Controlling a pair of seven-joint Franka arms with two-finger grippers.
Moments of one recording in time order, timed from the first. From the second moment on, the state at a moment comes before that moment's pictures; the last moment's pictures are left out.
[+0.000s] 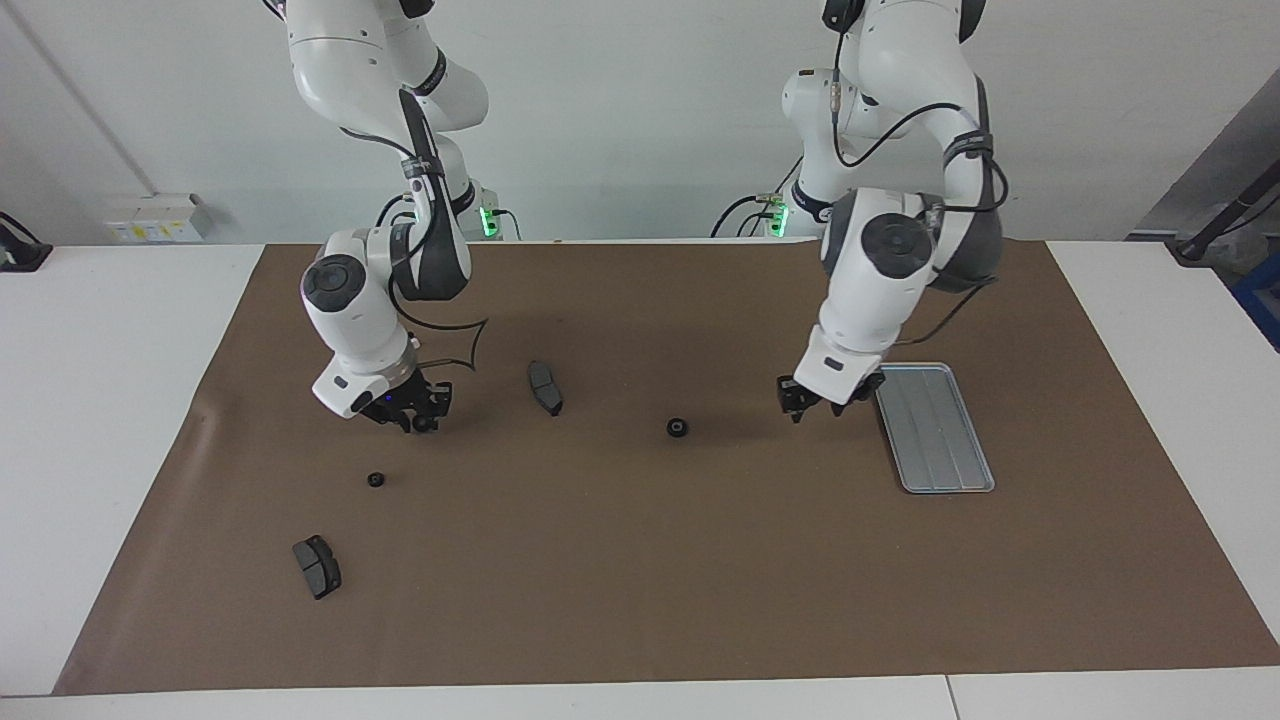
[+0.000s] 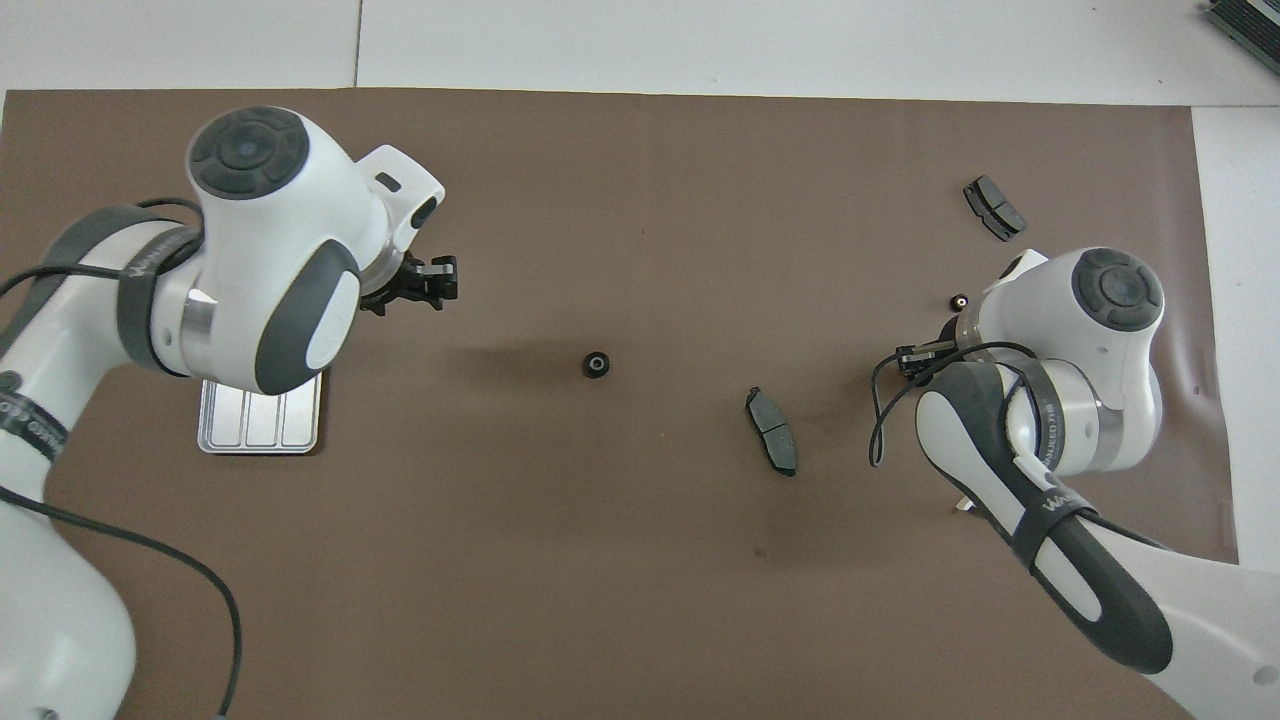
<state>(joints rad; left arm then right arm) -0.28 0.29 -0.01 -1.68 0.02 1.94 -0.31 0.11 0.24 -0.04 -2.10 0.02 2.33 -0.04</state>
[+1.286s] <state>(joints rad) 0.03 0.00 -0.02 -1.67 -0.04 1.75 0.15 0.48 0.27 -0.02 -1.81 0.02 2.22 0.49</state>
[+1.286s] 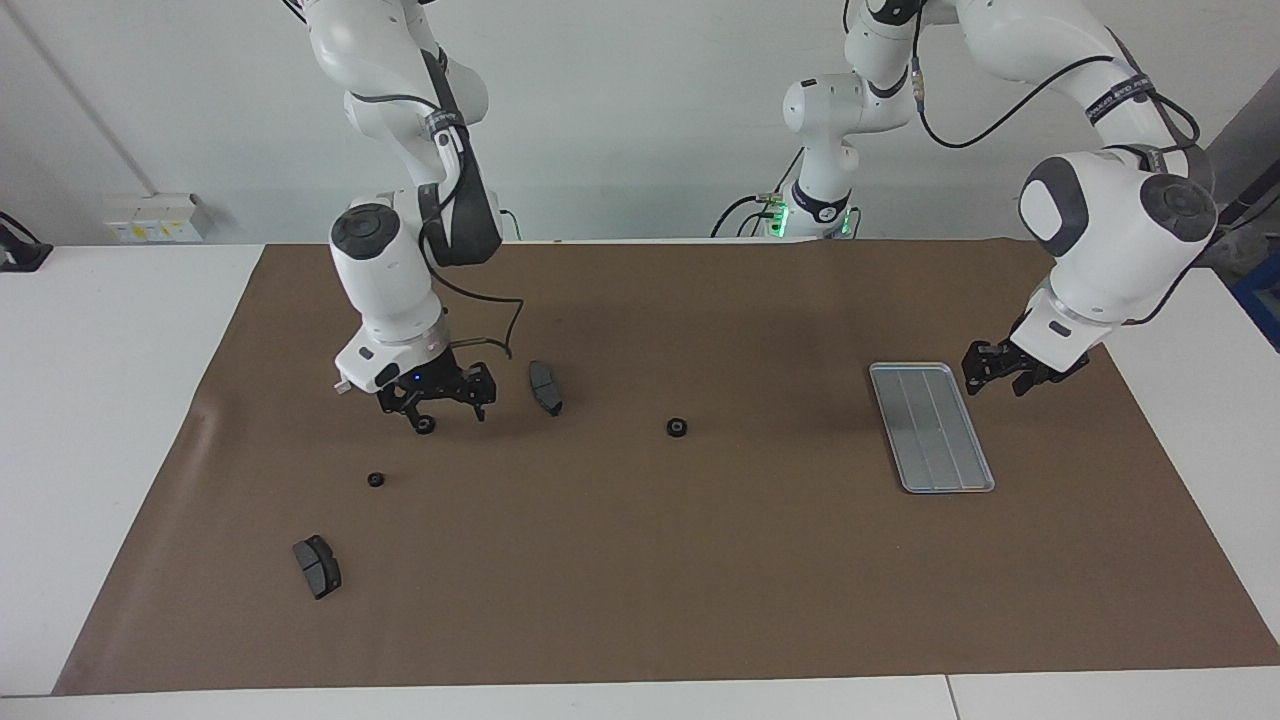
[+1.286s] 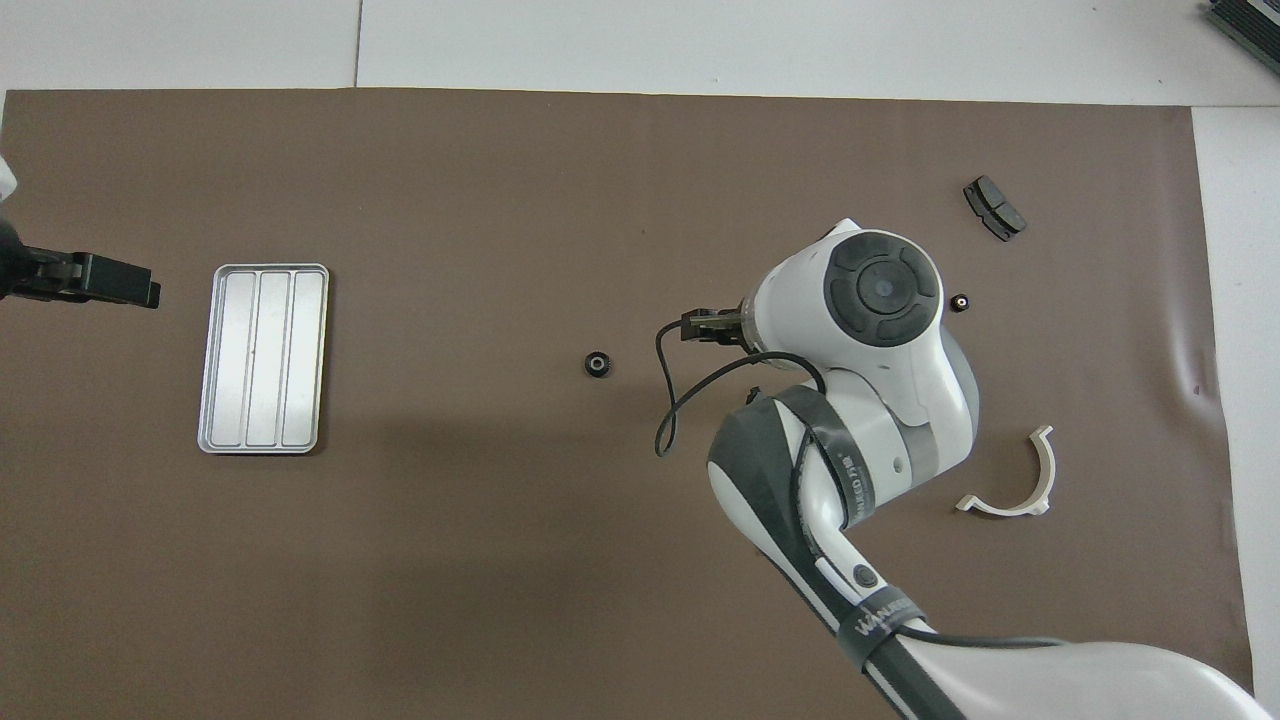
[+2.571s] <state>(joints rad) 0.03 -0.04 -0.02 -1.70 -0.04 1.71 0.06 0.67 0.59 -0.02 -1.61 -0.08 2.36 0.68</state>
